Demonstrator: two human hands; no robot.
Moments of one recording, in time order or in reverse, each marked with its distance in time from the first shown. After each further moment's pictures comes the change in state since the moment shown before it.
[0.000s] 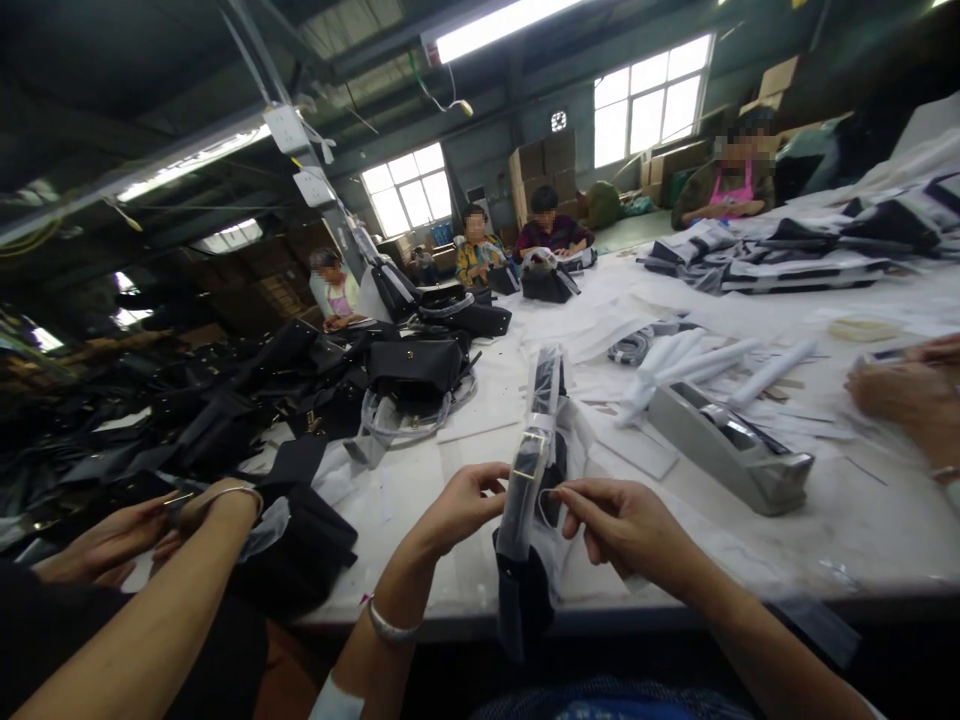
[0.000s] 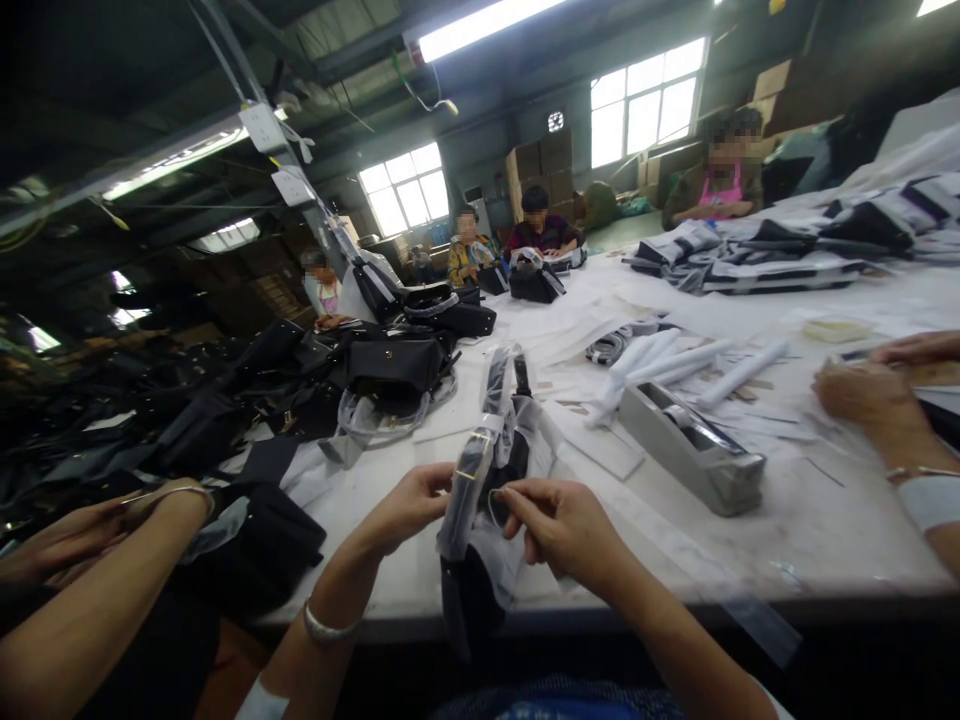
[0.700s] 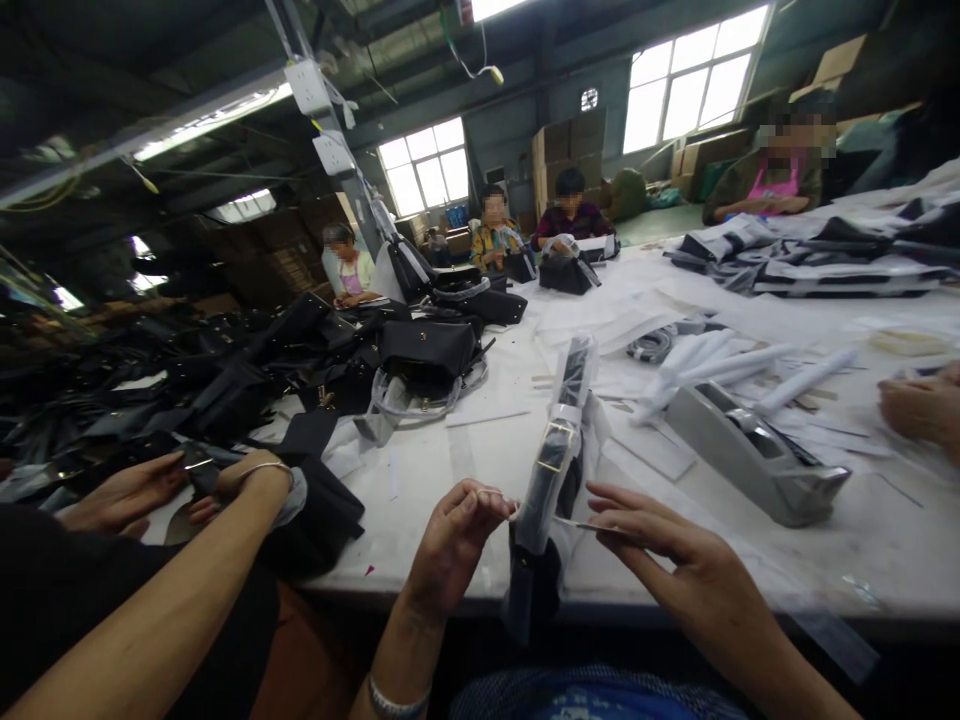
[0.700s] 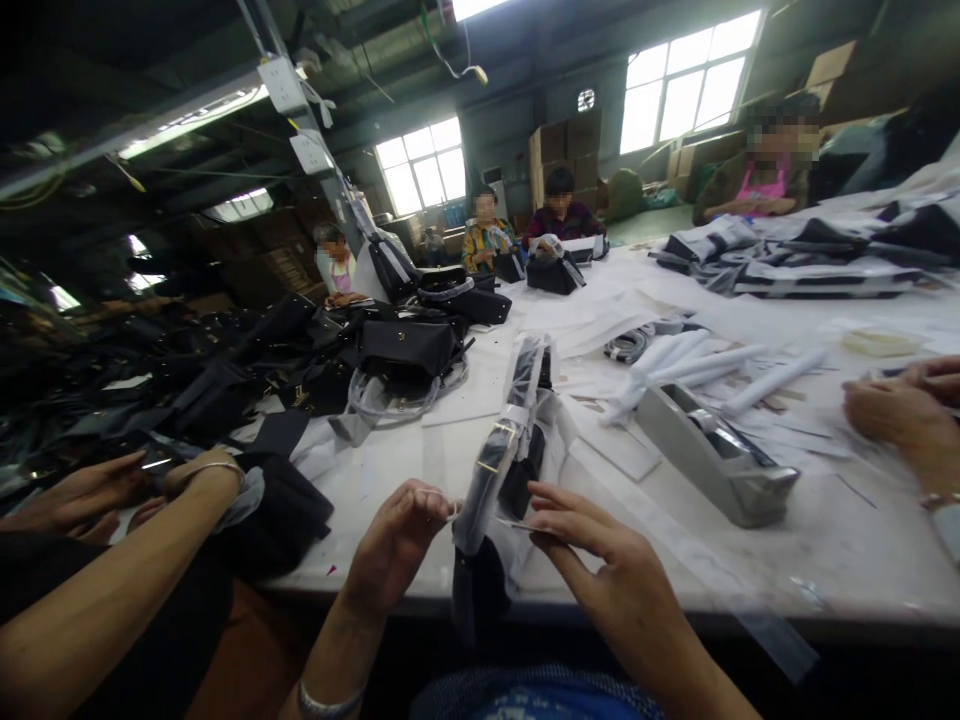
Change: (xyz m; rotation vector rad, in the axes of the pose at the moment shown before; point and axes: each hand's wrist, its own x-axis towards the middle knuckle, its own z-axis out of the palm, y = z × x) left_hand -0.059 -0.029 0.026 -0.854 0.307 0.201; right_hand -0.033 0.025 -0.002 -0.260 0.248 -0.394
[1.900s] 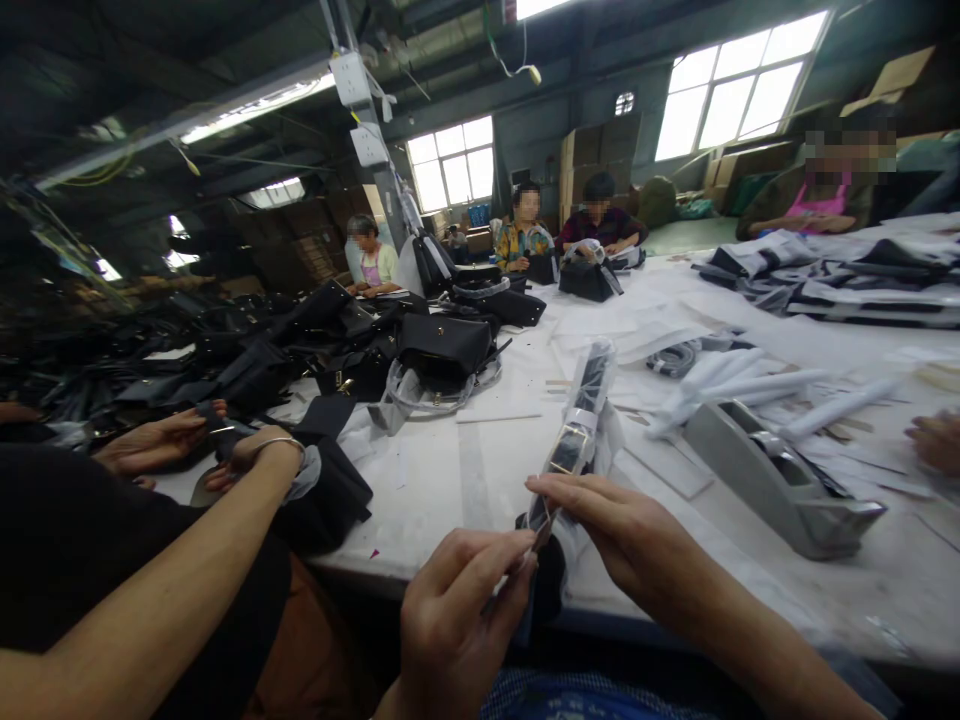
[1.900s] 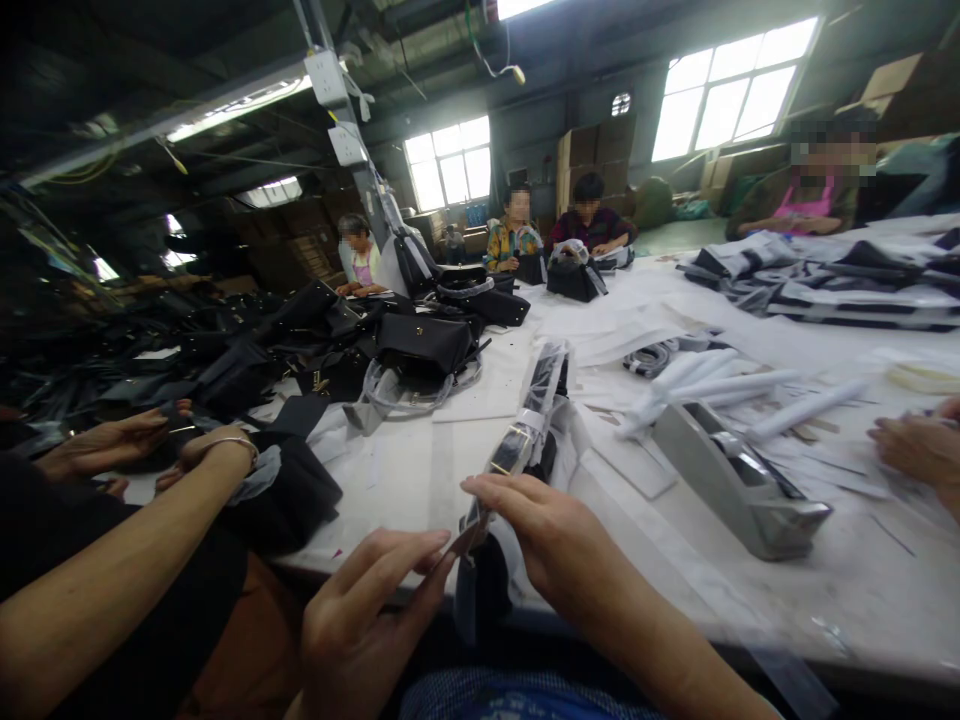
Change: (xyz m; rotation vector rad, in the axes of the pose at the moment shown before) left_hand -0.054 0.029 0.058 1.357 0.153 0.862; right_hand 0.048 -0.041 0.017 -0.236 -0.264 -0.505
